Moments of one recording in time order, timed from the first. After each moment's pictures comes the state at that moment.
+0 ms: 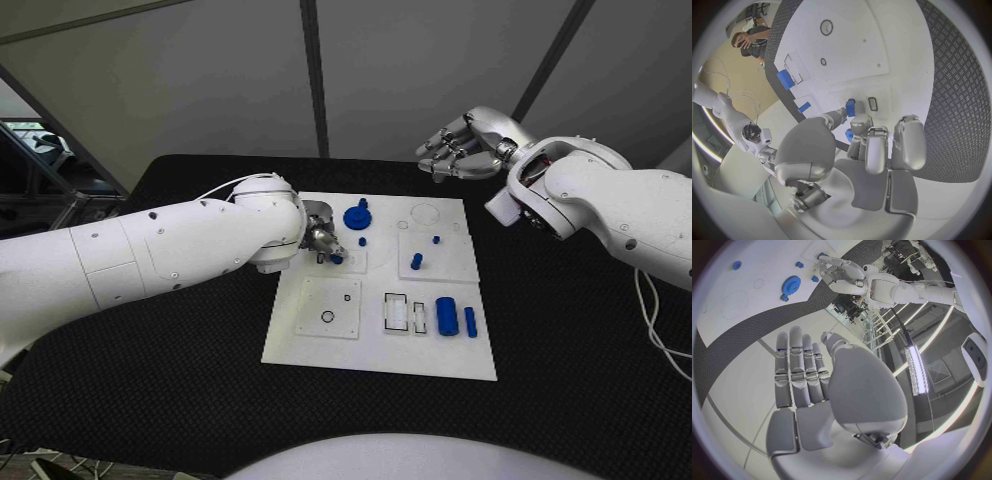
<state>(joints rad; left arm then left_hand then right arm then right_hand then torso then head) 1.29 -0.60 -0.07 1.39 -1.16 0.14 -0.60 1.02 -0.10 0.57 0.13 0.05 0.88 0.05 0.68 0.65 1.26 -0.02 1.18 0.99 1.47 -0.07 1.55 1.31 0.06 1.42 0.04 1.38 1.31 1.22 -0.78 0.17 1.42 -1.00 -0.24 0.01 1.44 -0.16 0.26 0.20 0.41 1.03 0.17 0.09 0.07 1.20 0.09 0.26 0.17 1.30 0.03 0.25 0.47 0.18 0.94 0.16 0.50 0.28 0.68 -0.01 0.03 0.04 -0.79</state>
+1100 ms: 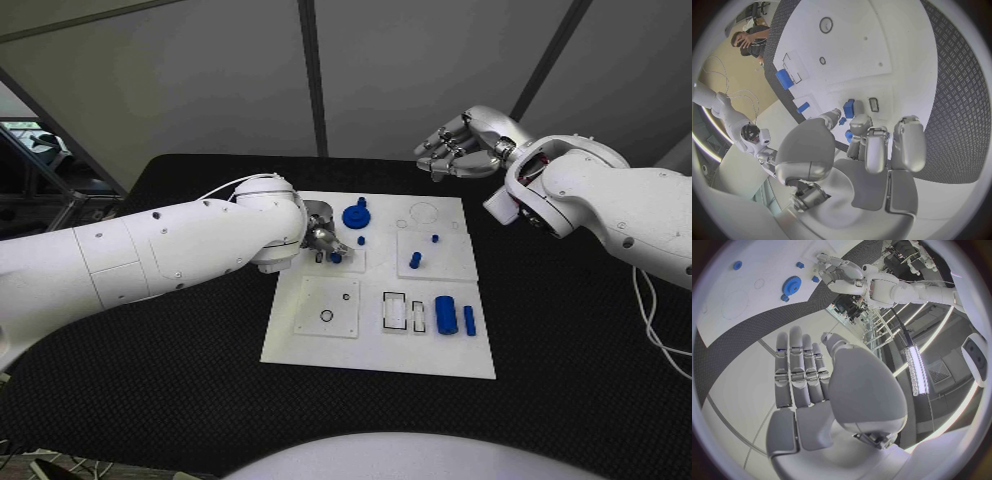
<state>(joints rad) 1.28 -0.59 -0.07 1.37 -1.15 0.13 -0.61 0.96 -0.08 0.37 0.23 0.05 0.90 0.05 0.67 0.66 1.26 -0.02 1.19 1.00 1.47 -0.07 1.55 1.31 0.06 1.43 0.04 1.39 1.31 1.22 -0.78 0.17 1.41 -1.01 -0.24 0.01 1.44 -0.15 0.26 0.20 0.41 1.03 0.17 0.09 0.07 1.20 0.09 0.25 0.17 1.30 0.03 0.25 0.47 0.18 0.94 0.16 0.50 0.28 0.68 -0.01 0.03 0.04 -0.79</state>
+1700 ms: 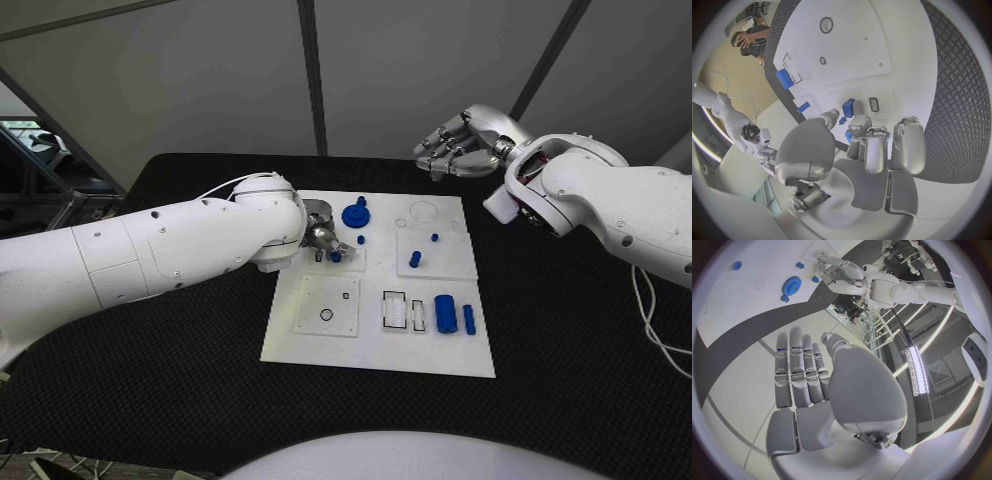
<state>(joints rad) 1.28 -0.59 -0.07 1.38 -1.15 0.13 -0.61 0.96 -0.08 0.32 0.25 0.05 0.92 0.04 0.67 0.67 1.27 -0.03 1.21 1.02 1.47 -0.07 1.56 1.31 0.06 1.44 0.03 1.41 1.31 1.22 -0.78 0.17 1.41 -1.01 -0.24 0.01 1.44 -0.15 0.26 0.21 0.41 1.03 0.17 0.09 0.07 1.20 0.09 0.25 0.17 1.30 0.03 0.25 0.47 0.18 0.94 0.16 0.50 0.28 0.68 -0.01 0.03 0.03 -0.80</state>
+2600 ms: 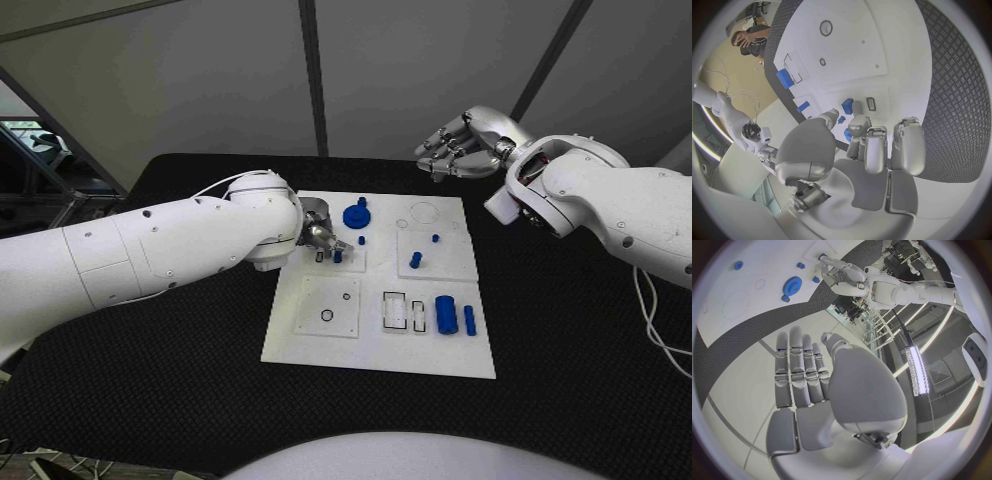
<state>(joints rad) 1.28 -0.61 -0.05 1.40 -1.15 0.13 -0.62 0.96 -0.08 0.29 0.26 0.05 0.92 0.04 0.67 0.67 1.28 -0.03 1.20 1.00 1.47 -0.07 1.56 1.31 0.06 1.45 0.03 1.42 1.31 1.22 -0.78 0.17 1.40 -1.01 -0.23 0.01 1.44 -0.15 0.26 0.21 0.41 1.03 0.17 0.09 0.07 1.20 0.09 0.25 0.17 1.30 0.03 0.25 0.47 0.18 0.94 0.16 0.50 0.28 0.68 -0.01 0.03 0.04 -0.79</state>
